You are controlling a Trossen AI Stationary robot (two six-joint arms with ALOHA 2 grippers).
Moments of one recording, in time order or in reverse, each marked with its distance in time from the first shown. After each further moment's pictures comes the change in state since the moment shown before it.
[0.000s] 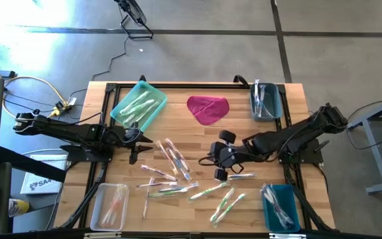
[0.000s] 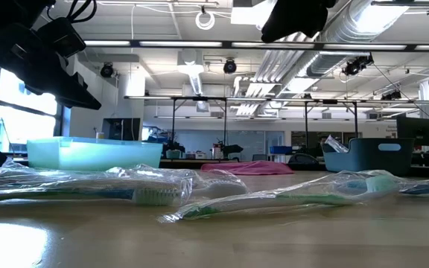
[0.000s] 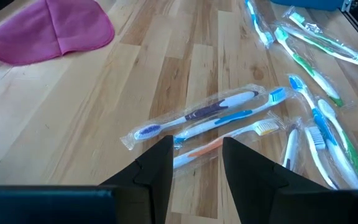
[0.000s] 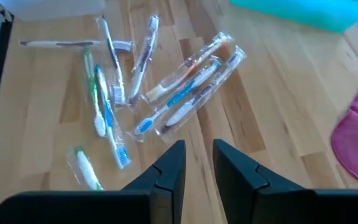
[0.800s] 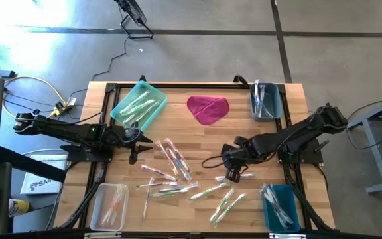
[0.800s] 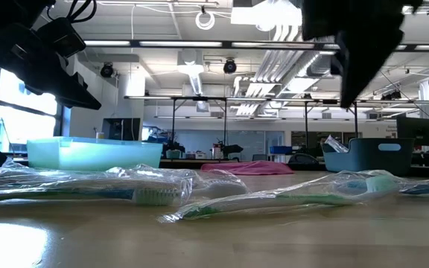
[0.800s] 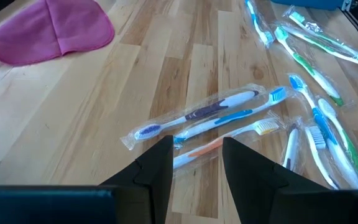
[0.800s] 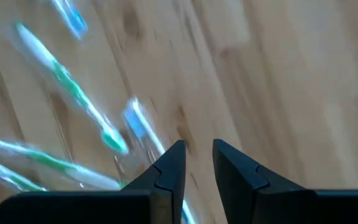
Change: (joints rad) left arm 0.000 0.000 0.000 -0.001 0.000 0.004; right arm -0.011 -0.001 -0.127 -0.284 -0.229 0.262
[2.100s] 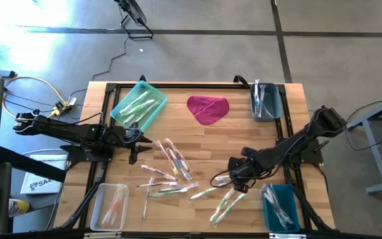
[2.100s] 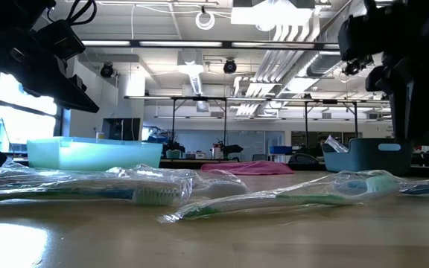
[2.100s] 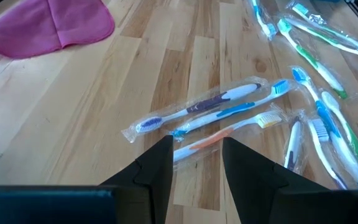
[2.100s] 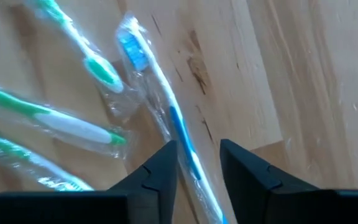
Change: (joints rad) left arm 0.000 0.000 0.000 -0.025 0.000 0.000; right arm 0.169 0.046 -0.108 0.017 0.039 0.135
